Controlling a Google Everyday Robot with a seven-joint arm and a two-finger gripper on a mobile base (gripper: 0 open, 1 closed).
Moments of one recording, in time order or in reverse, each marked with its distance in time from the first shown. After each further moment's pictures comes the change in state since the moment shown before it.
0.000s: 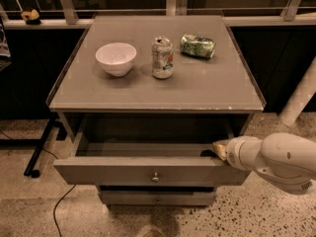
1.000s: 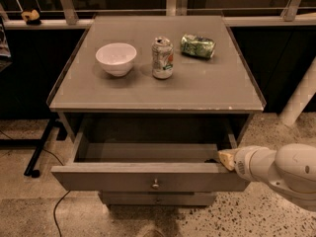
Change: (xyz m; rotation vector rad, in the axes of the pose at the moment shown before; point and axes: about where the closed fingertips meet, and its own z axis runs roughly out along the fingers) arm 0.026 0.005 -0.031 -0.019 0.019 0.069
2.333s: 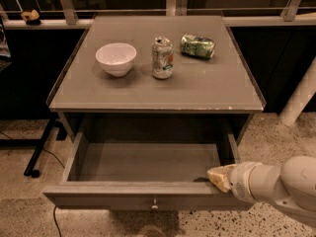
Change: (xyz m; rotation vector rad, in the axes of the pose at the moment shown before) arm 0.033 0.070 -0.031 -0.209 0.055 -0.103
